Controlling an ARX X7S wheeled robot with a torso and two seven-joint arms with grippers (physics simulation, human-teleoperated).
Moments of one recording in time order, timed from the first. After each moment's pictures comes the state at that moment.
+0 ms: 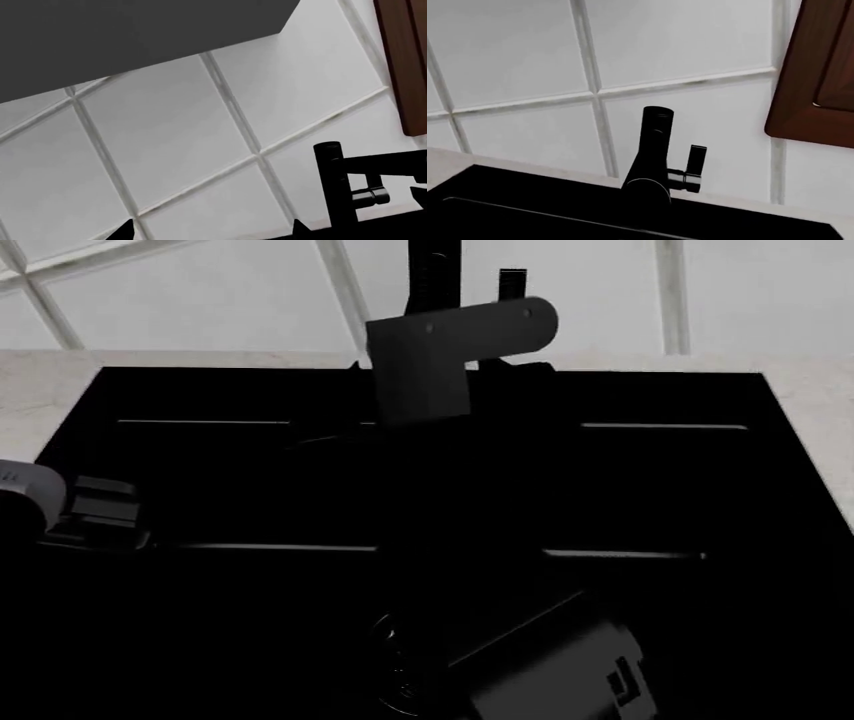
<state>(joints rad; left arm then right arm) -0.54 -0.30 0.17 0.66 -0.14 -0.84 -0.20 0.95 0.06 -0.43 -0.04 0.42 0.87 0.43</state>
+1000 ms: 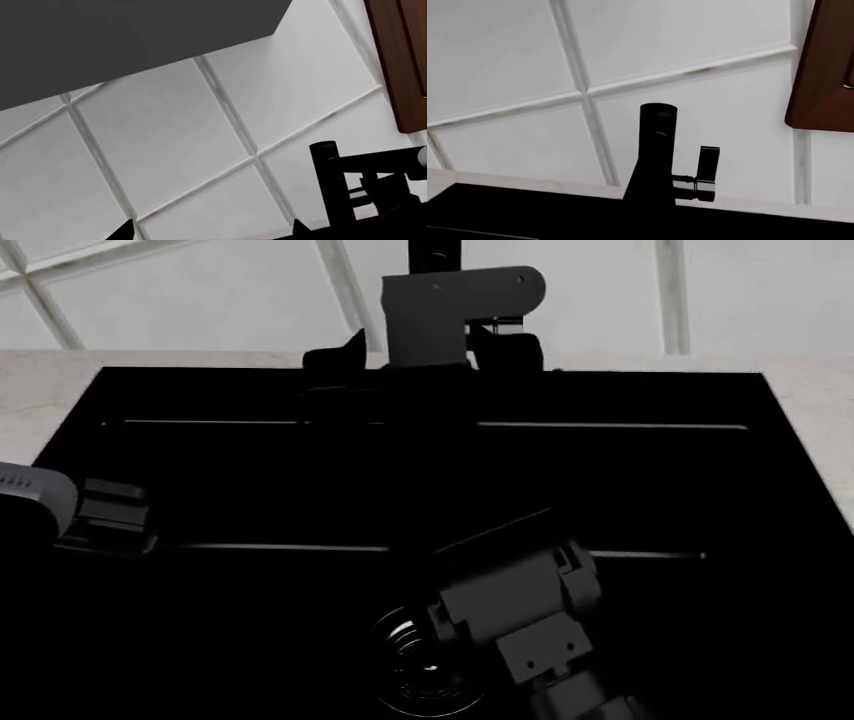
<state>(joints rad) -0.54 -0.33 0.20 0.66 -0.14 -0.83 -0.21 1.17 0.01 -0.57 0.60 0.54 0.43 0.38</state>
